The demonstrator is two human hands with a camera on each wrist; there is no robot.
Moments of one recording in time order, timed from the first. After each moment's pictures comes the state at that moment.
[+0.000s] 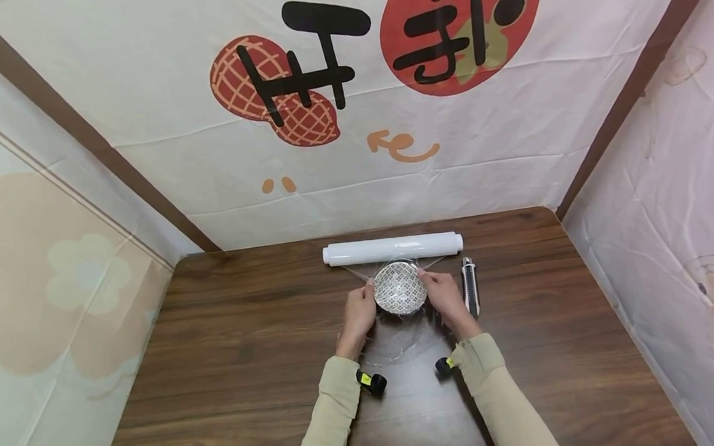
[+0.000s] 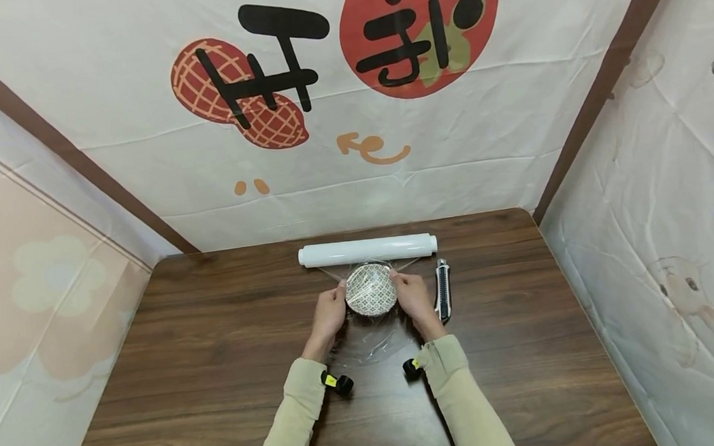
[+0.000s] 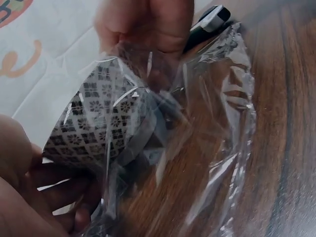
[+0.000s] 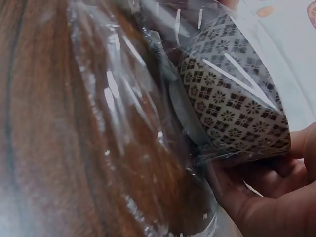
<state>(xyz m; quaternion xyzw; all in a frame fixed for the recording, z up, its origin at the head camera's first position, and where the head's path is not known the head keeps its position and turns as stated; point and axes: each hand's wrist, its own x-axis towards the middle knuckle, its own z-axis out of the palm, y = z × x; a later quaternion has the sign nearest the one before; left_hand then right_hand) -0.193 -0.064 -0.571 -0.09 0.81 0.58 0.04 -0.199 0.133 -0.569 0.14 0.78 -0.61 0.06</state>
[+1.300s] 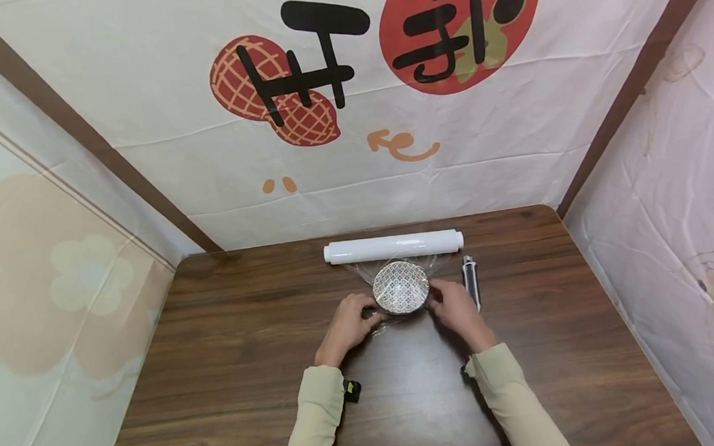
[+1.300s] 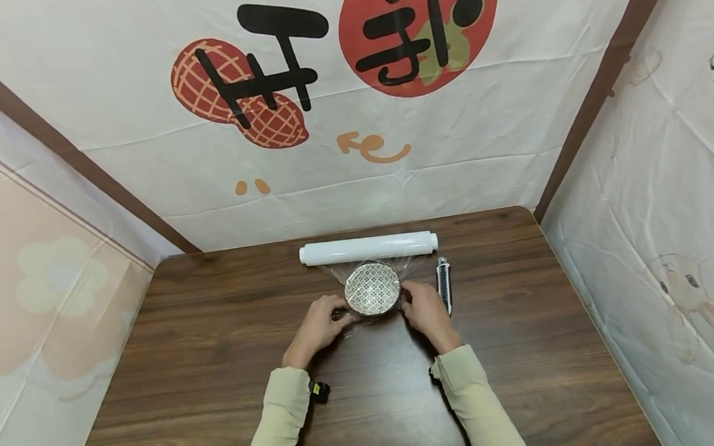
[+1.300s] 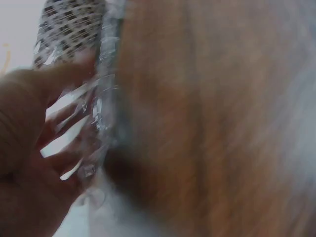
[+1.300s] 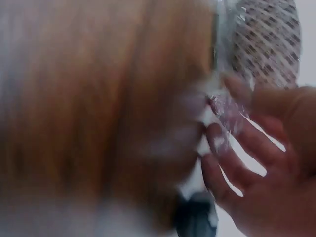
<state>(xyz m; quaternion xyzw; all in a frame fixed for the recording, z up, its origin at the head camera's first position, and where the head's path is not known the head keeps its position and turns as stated) -0.184 -0.109 -0.579 0.22 0.93 0.29 0.01 -0.174 0.156 -0.574 -0.08 0.94 -0.33 -0.01</state>
